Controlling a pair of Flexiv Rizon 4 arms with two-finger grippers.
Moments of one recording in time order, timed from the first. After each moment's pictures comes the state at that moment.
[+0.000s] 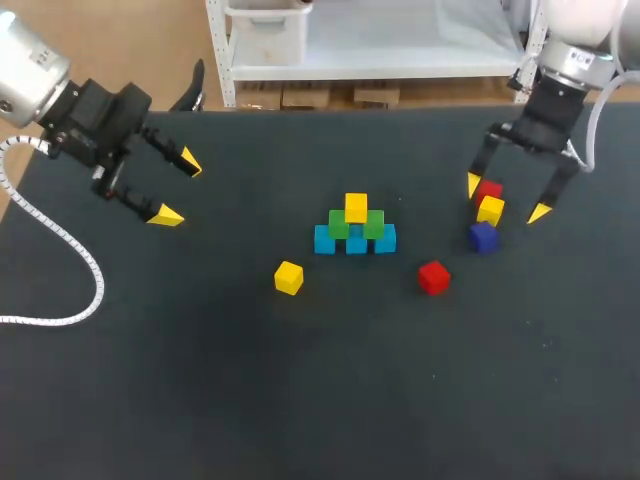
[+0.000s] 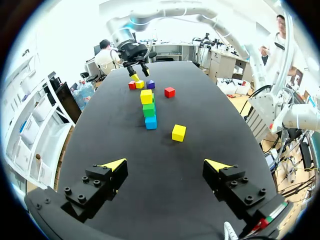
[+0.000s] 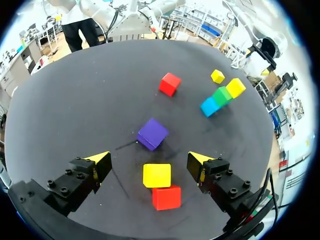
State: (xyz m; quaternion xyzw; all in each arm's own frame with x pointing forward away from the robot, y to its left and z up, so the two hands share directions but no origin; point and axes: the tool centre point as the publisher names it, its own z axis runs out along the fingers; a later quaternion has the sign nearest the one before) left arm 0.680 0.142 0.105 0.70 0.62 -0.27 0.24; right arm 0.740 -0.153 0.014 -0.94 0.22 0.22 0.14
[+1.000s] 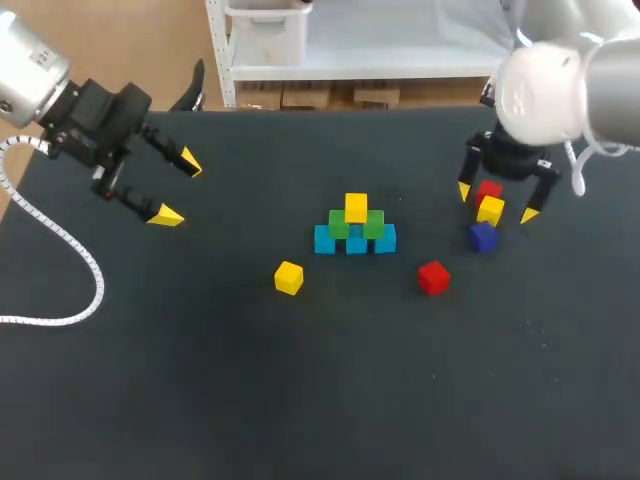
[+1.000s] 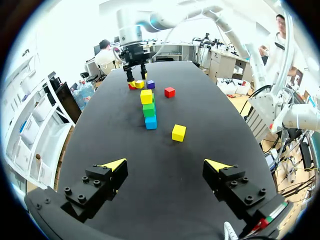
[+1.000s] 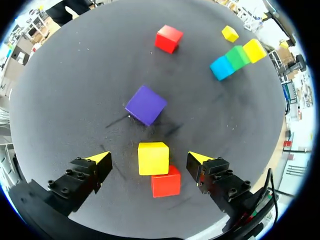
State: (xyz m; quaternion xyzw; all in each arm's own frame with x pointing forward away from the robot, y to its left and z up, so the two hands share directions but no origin) left arm 0.680 0.142 0.105 0.70 0.62 -0.27 0.24; right arm 0.764 -0.157 -0.005 -0.96 0.27 0.04 0.04
